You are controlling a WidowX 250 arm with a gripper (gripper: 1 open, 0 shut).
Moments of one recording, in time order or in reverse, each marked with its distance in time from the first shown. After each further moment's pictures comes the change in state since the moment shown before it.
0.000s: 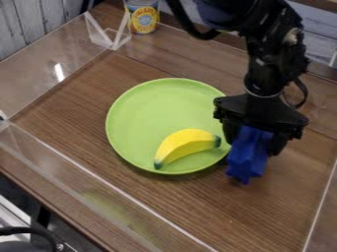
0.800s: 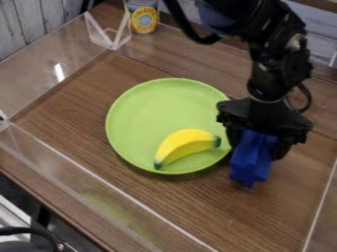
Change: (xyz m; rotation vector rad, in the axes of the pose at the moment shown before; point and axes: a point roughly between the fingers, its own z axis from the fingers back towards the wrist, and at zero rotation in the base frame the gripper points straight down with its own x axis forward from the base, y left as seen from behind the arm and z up) arm -0.001 -0.006 0.001 -0.015 -0.021 -0.007
